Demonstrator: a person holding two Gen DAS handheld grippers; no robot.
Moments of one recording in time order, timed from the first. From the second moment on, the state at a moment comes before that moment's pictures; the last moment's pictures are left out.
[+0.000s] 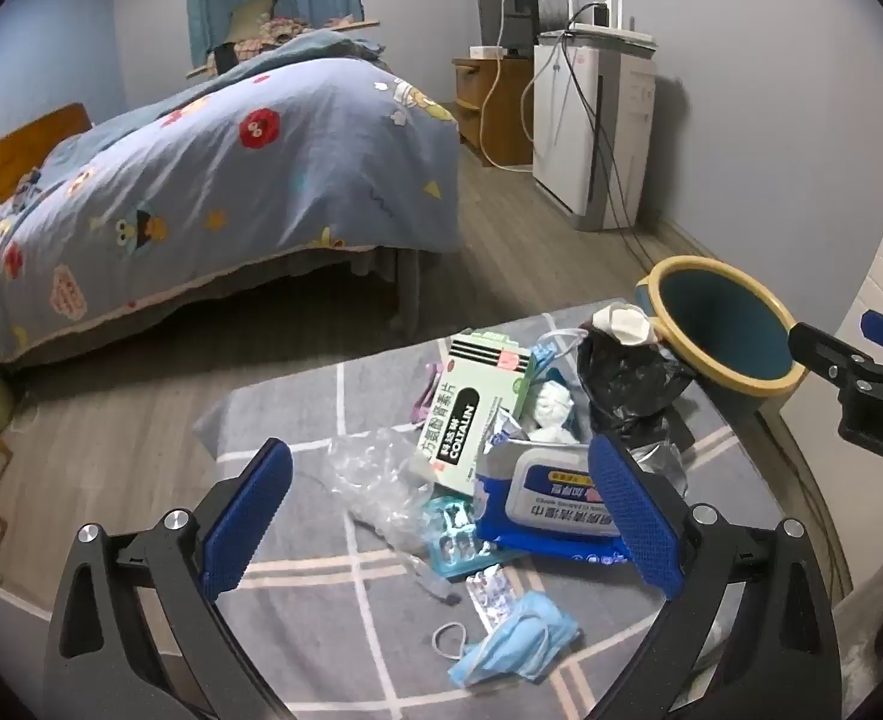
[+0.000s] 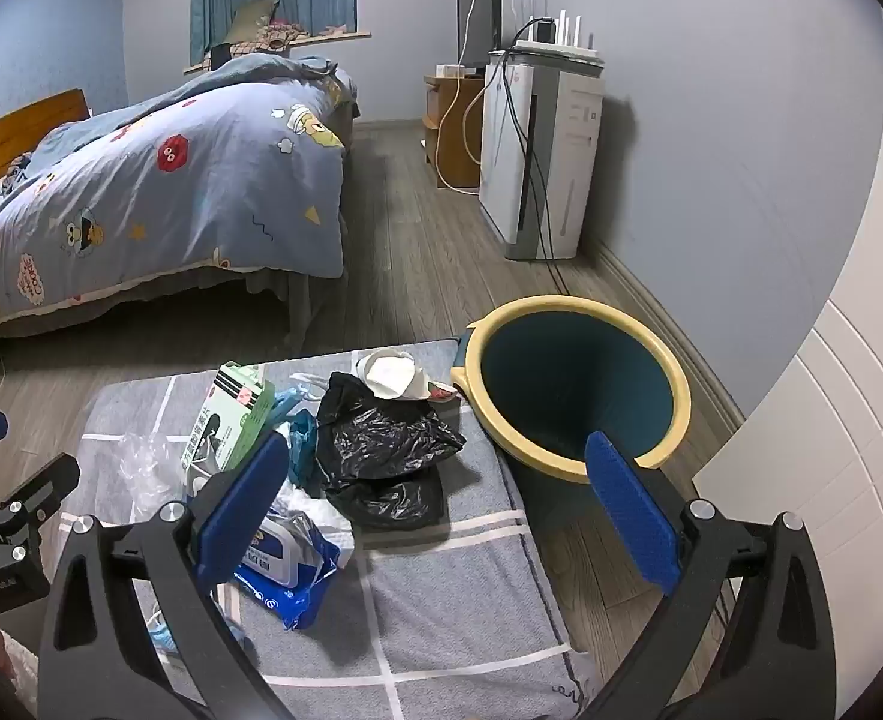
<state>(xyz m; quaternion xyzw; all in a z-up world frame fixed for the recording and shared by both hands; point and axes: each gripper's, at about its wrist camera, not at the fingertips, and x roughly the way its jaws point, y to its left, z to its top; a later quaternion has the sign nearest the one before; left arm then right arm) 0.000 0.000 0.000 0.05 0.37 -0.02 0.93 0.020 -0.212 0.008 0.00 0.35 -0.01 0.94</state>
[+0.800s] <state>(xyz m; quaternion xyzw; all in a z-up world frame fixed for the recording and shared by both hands) 0.004 0.006 -0.011 0.04 0.39 -0.01 0.92 0.019 -0.210 0.011 -0.01 0.34 -0.01 0.94</state>
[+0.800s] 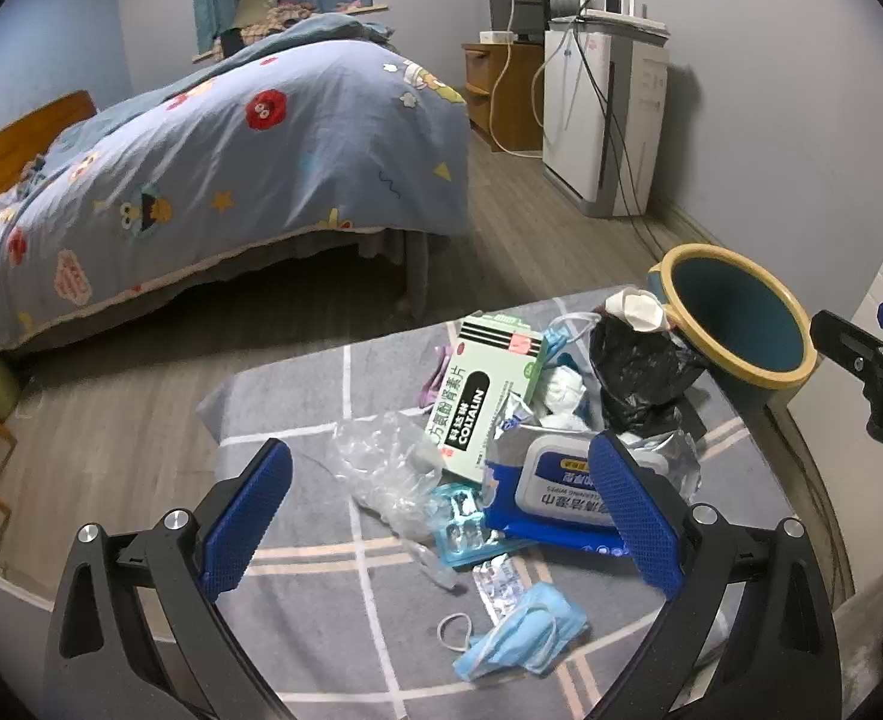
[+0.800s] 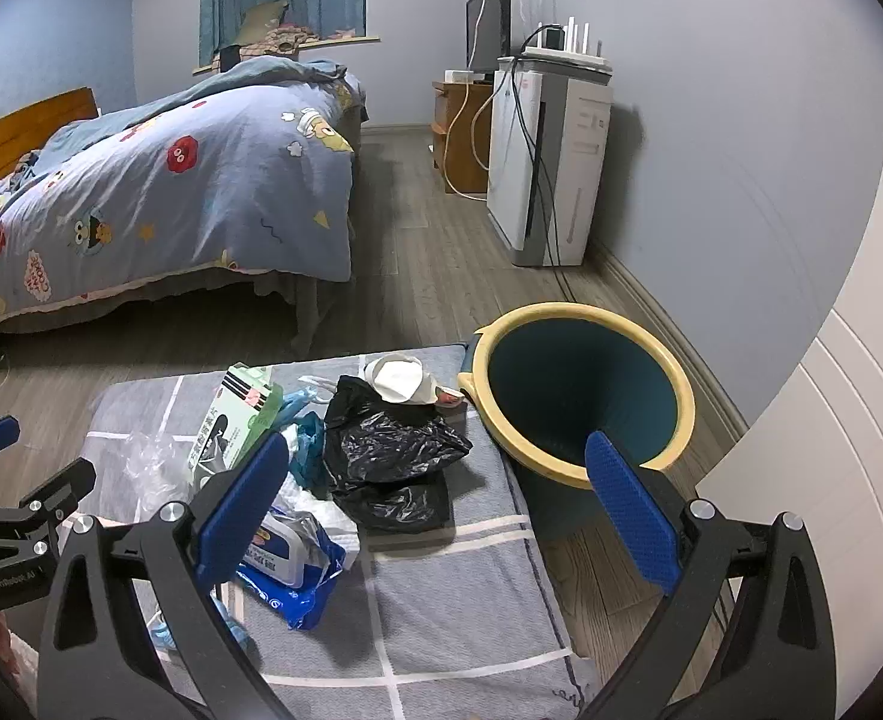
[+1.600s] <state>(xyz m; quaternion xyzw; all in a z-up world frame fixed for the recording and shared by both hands) 0.002 0.000 -0.014 0.05 0.39 -0.02 0.92 0.020 -0.209 0.007 -0.01 0.35 -0.01 0.94</state>
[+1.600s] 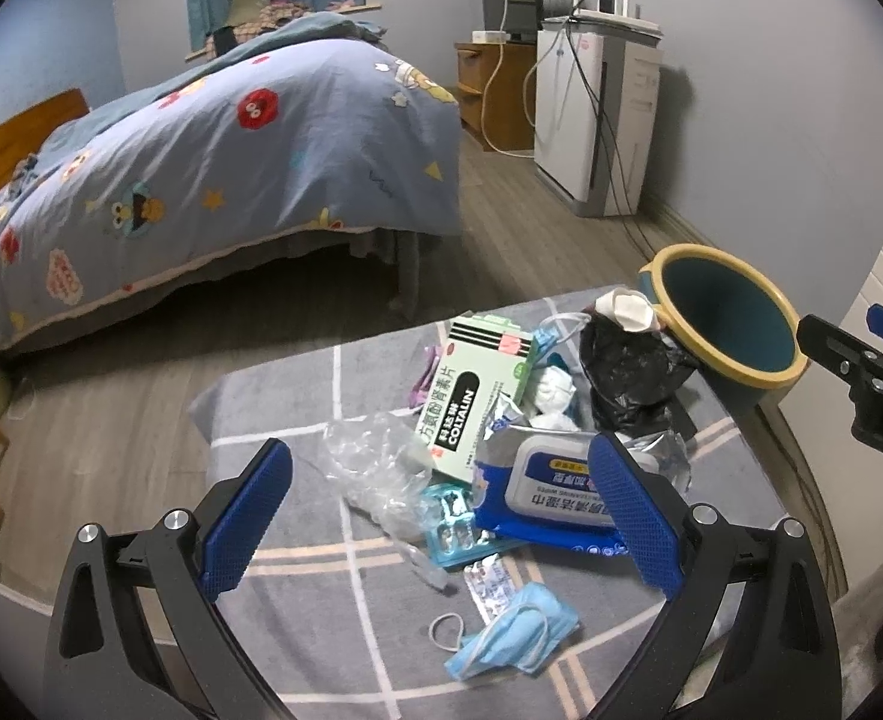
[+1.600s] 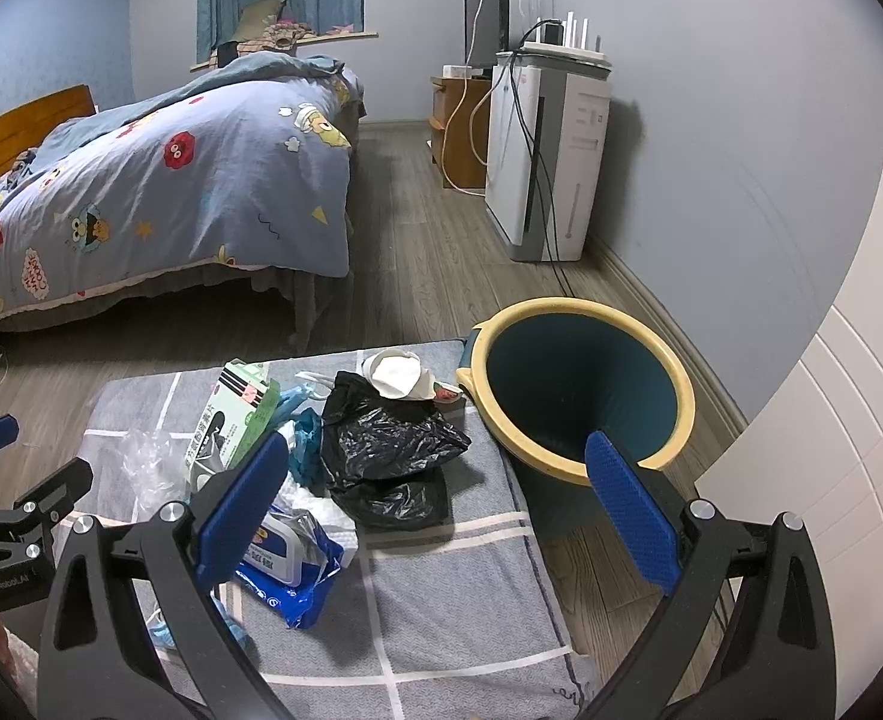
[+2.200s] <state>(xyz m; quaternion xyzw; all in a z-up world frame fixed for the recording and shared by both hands) 0.005 0.005 -0.007 0.04 0.39 -0.01 0.92 0.022 -0.208 0.005 -0.01 0.36 -0.01 0.93</state>
